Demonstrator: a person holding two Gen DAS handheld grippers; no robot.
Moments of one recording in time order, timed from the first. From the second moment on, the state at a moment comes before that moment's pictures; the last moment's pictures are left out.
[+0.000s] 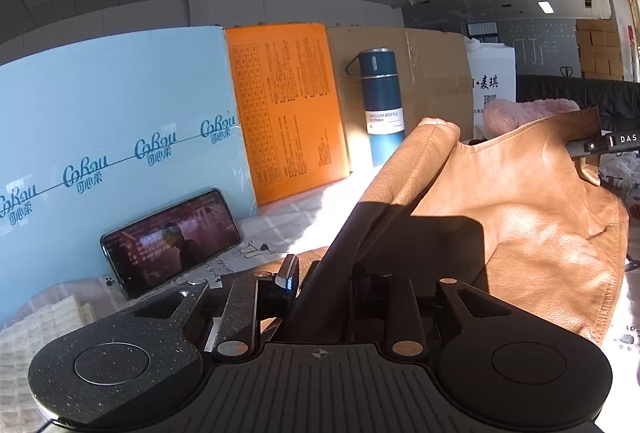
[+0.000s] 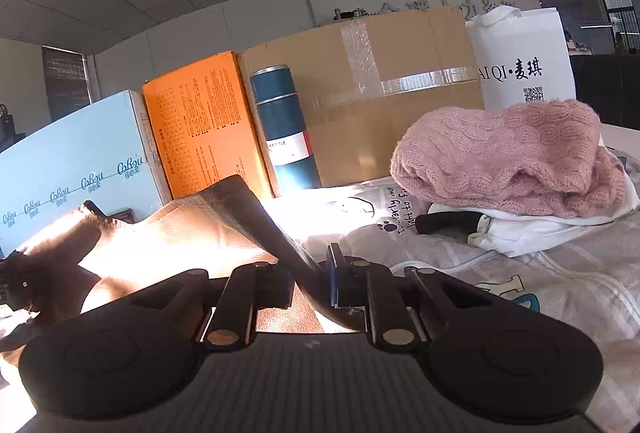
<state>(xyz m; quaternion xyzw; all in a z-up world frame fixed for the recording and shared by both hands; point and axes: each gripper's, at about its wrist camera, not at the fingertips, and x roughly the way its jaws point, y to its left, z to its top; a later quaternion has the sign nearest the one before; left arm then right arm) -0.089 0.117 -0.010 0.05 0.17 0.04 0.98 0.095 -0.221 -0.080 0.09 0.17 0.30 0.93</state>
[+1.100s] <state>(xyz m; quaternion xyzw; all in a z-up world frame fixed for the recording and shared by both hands) -0.078 0.158 -0.019 -0.13 0.20 0.13 0.96 0.132 -0.250 -0.109 0.21 0.28 0.24 0.90</state>
